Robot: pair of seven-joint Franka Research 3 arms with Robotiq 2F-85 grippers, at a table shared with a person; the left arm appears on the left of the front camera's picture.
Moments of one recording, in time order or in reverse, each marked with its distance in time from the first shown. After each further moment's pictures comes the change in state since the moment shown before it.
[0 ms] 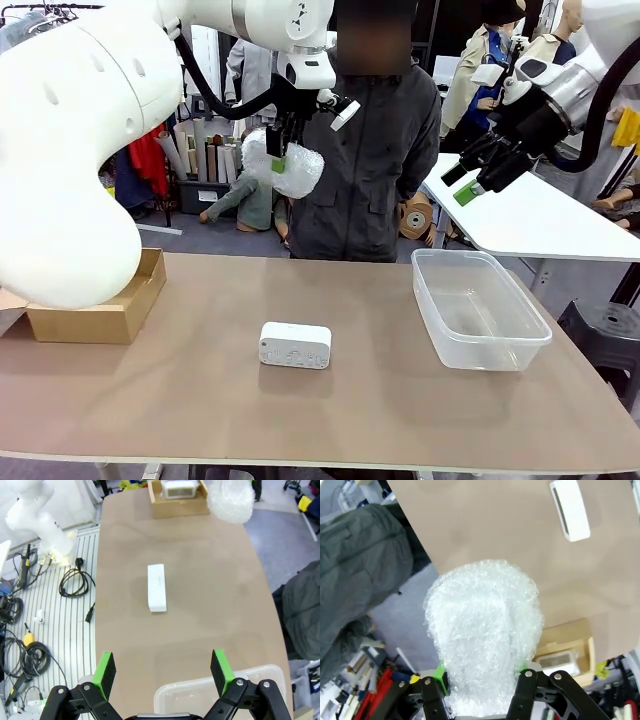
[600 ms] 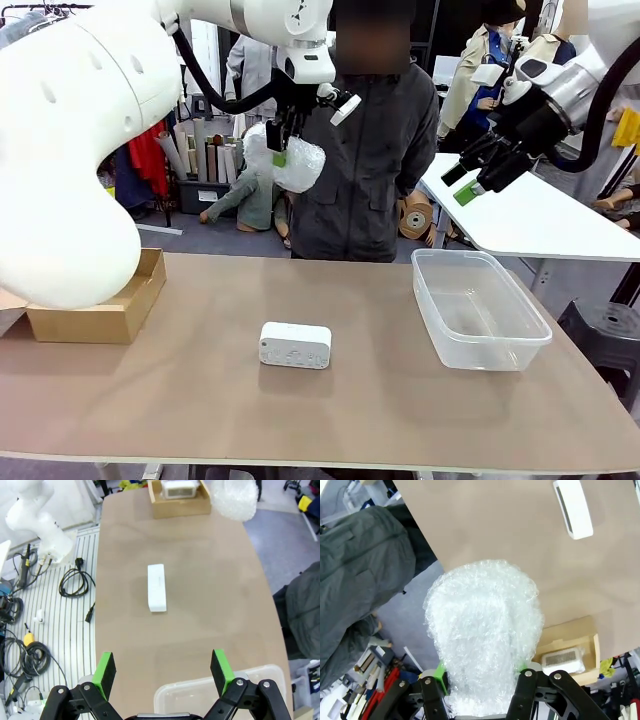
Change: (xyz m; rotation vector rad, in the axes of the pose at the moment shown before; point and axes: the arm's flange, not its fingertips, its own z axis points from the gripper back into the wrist) left arm 0.000 0.002 0.008 0.040 0.000 -0.037; right arm 0.000 0.000 0.000 0.000 0.000 0.000
